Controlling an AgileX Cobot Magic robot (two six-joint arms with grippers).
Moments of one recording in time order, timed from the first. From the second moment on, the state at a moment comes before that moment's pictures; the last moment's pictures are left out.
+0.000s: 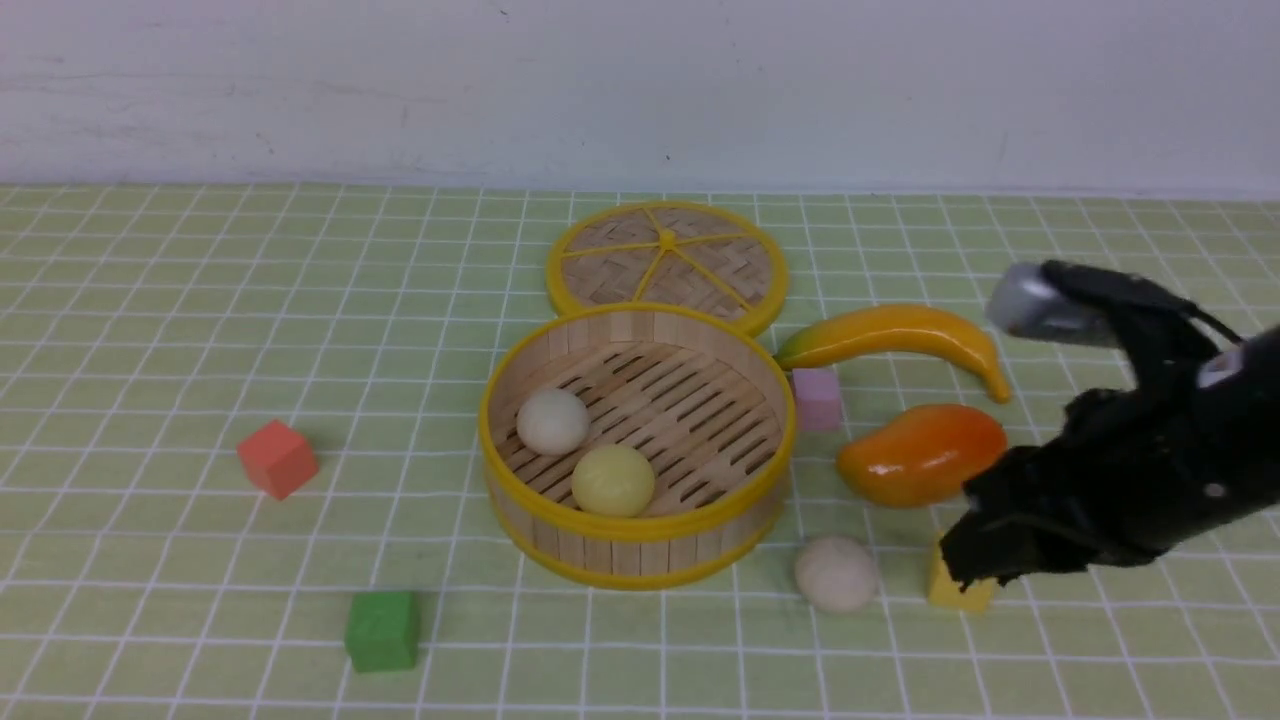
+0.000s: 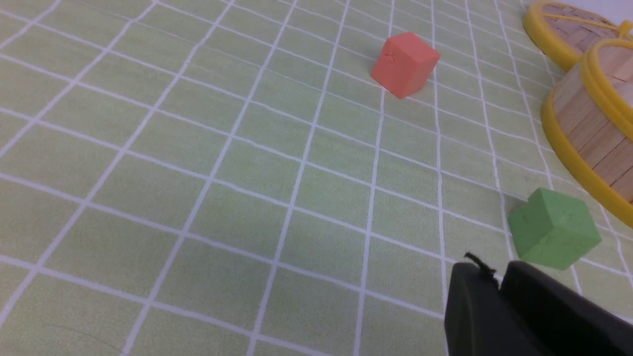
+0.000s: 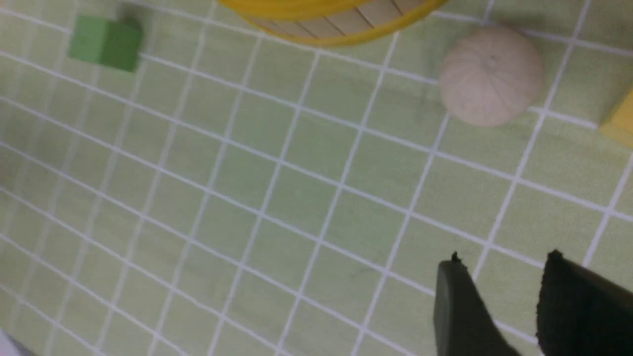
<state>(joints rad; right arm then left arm) 0.29 1.39 -1.00 0.46 0.88 -0.20 -0.01 -0.01 0.03 0.03 0.39 -0.39</state>
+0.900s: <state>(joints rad) 0.54 1.82 -1.23 -0.06 0.70 0.24 -0.01 -0.01 0.03 0.03 0.39 -0.39</state>
